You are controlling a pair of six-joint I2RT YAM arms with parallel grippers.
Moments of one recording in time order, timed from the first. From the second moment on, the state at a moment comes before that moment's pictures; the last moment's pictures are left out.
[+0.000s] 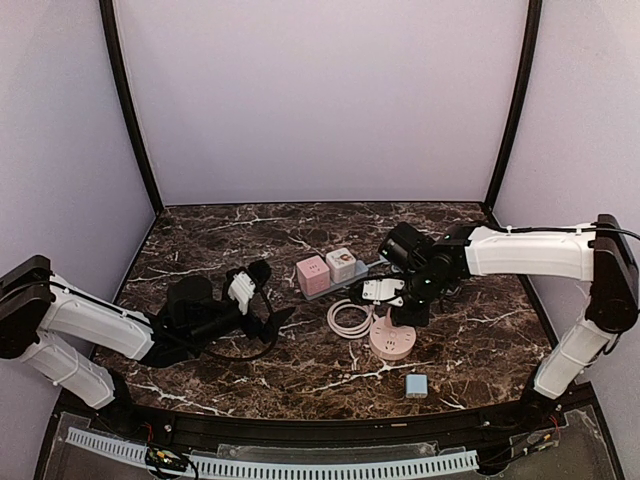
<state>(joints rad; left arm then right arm) -0.92 1.39 0.39 0.79 -0.14 0.17 0.86 1.61 1.12 -0.79 0.06 -0.57</state>
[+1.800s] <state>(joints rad) -0.91 1.42 0.39 0.76 -0.06 0.17 0.78 1.74 1.23 -0.87 -0.07 -0.56</state>
